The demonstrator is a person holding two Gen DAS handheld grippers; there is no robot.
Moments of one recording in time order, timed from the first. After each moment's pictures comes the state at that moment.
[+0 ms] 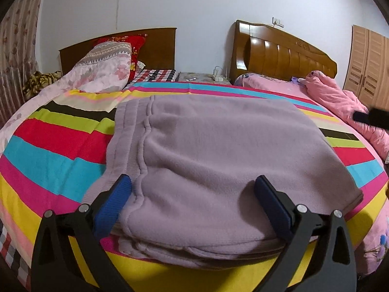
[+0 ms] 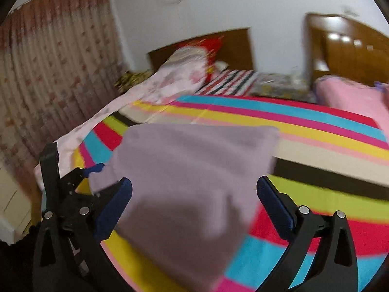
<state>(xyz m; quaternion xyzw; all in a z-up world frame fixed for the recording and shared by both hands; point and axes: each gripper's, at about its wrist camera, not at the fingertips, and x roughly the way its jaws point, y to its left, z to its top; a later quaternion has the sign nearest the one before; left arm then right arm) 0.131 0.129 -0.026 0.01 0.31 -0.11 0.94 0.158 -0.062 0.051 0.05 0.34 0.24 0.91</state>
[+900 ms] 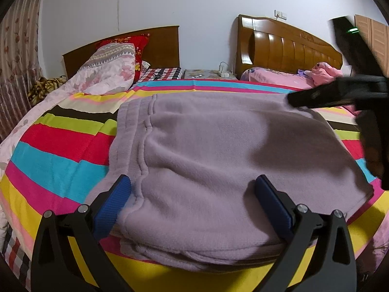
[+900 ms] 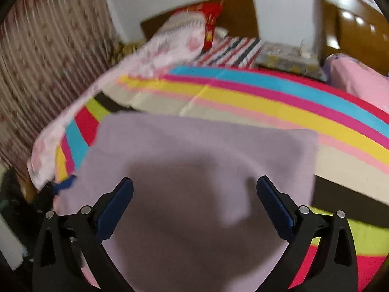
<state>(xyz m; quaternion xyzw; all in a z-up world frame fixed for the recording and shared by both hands) 0.127 0.120 -0.025 0.03 0.32 -0.09 0.94 0.219 -0.030 0.030 0.05 0.41 0.22 0.88</state>
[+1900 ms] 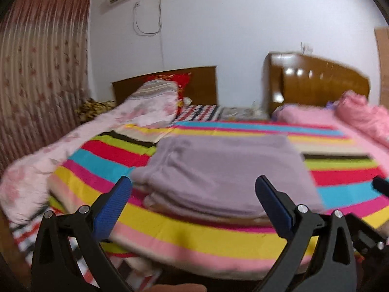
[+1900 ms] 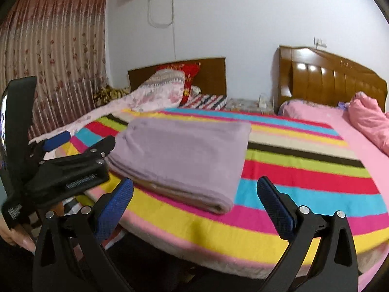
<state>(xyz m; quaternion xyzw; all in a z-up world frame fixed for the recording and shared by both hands) -0.017 0.046 0.048 0.05 0.21 0.06 0.97 -0.020 -0.048 0.046 0.01 0.26 0.11 0.96</state>
